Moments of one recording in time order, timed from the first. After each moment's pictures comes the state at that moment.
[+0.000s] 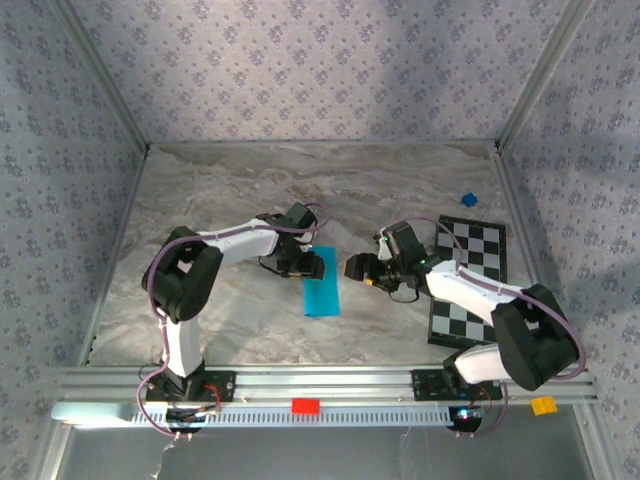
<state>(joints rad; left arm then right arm) -0.68 1.89 1.20 -0.64 0.27 -0.46 0.51 1.37 0.66 -0.21 -0.41 0.73</state>
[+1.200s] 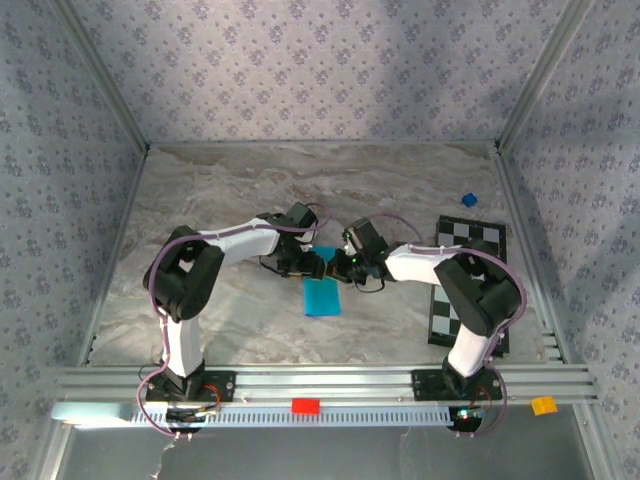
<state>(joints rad) -0.68 1.90 1.22 -0.65 0.27 -0.46 0.64 1.75 0.85 -0.04 -0.38 0.87</state>
